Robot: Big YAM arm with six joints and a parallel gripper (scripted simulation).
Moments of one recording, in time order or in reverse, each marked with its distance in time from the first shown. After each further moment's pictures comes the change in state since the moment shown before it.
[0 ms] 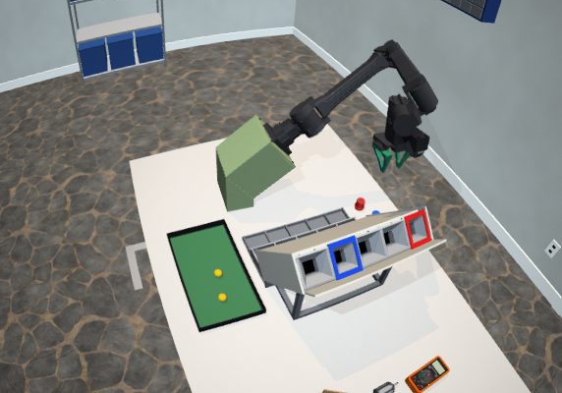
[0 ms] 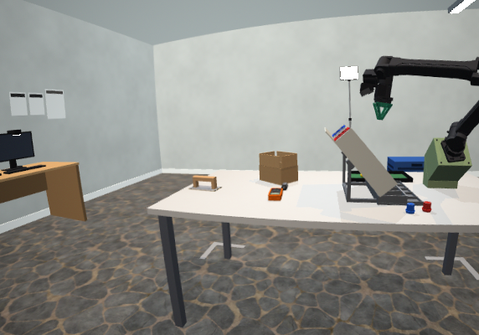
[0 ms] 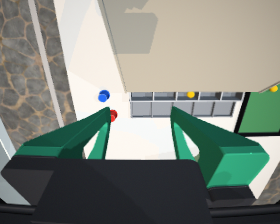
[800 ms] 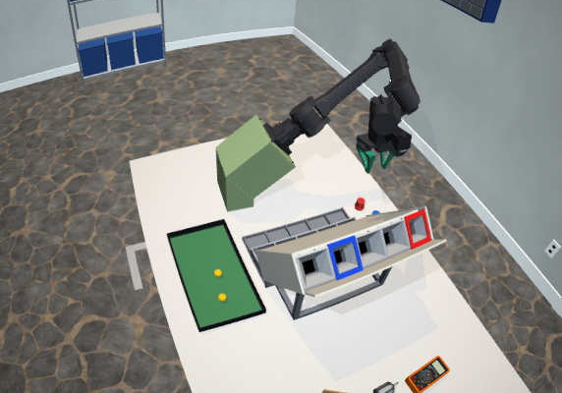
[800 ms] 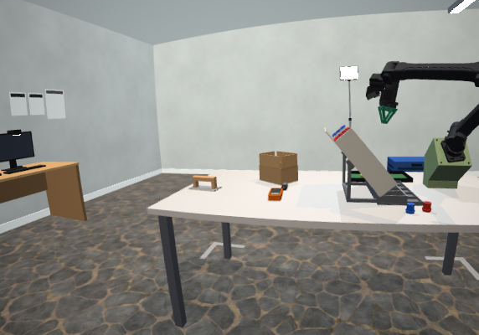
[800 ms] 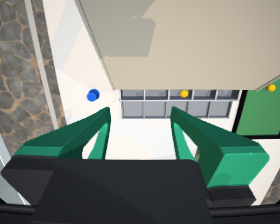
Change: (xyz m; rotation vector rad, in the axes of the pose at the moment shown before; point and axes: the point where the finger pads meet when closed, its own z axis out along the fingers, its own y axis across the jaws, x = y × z) arm 0.028 -0.030 0.013 -0.002 -0.045 -0.004
